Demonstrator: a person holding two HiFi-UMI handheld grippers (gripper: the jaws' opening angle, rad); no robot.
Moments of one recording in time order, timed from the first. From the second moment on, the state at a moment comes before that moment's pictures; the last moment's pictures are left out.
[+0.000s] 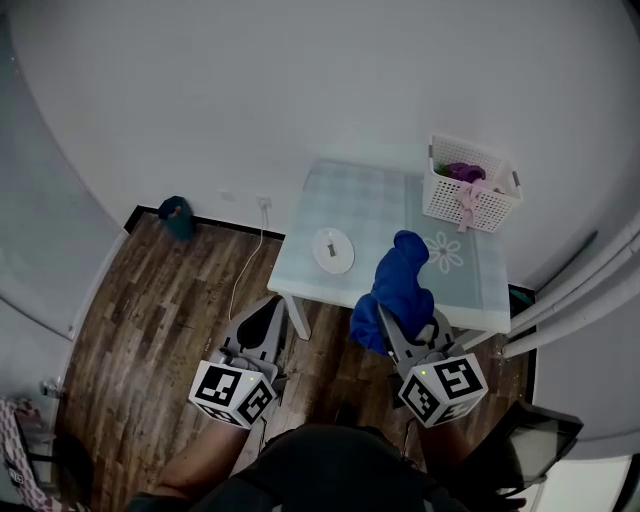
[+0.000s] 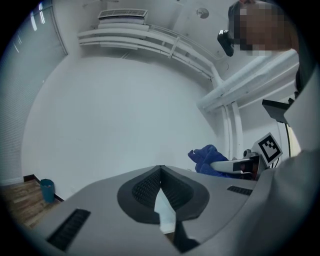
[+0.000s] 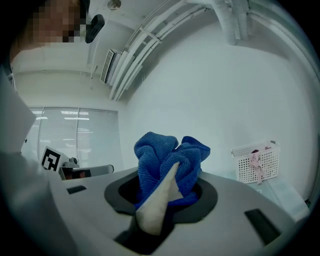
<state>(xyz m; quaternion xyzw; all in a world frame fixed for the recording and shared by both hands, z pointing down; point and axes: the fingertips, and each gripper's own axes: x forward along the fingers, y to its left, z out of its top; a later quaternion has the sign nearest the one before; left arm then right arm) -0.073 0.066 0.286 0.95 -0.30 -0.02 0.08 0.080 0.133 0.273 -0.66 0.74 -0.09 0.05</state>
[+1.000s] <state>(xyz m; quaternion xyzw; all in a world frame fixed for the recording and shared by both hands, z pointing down) -0.014 -0.110 0.342 0.96 -0.27 0.06 0.08 0.146 -0.032 0.311 -0.69 0.72 -0.12 0.03</state>
